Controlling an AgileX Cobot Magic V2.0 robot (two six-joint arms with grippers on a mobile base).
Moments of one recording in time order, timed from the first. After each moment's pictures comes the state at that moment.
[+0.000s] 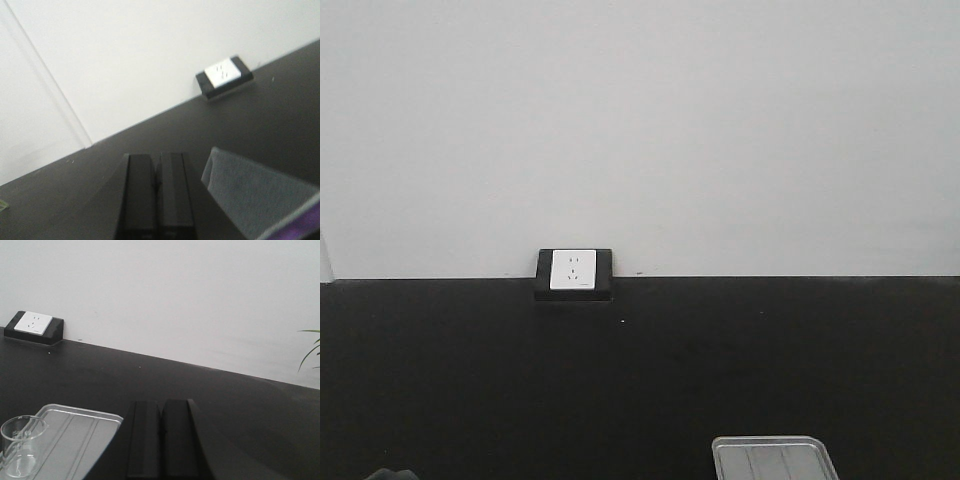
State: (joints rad) left arm -0.01 -0.02 0.03 0.30 0.03 0.03; right arm 0.07 -0.02 0.03 -0.40 0.04 0.21
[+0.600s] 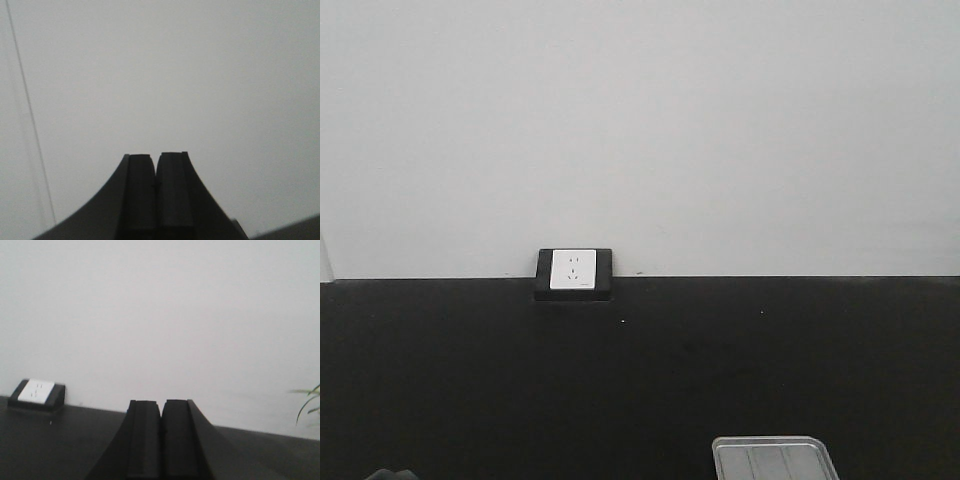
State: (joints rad) left arm -0.01 -0.02 -0.13 0.32 -0.29 -0.14; right arm 0.07 0.01 -0.16 -0.38 0.02 0.25
